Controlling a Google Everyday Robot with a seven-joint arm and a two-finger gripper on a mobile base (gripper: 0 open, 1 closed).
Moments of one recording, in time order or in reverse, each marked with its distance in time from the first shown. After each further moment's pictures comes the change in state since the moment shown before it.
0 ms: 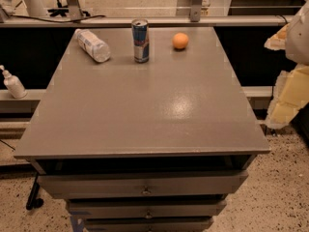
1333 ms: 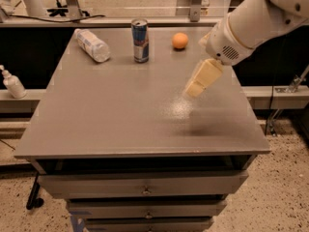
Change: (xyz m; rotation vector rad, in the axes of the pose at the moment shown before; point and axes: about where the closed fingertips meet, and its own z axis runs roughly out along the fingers) arm -0.123 -0.068 0.101 -0.018 -0.363 0.074
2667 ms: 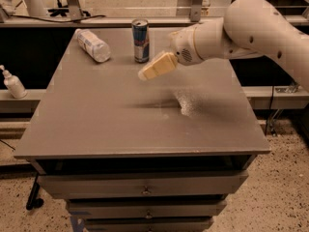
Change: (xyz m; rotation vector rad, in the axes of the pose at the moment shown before) arm -0.088 -0.048 0.086 0.052 -0.444 0.139
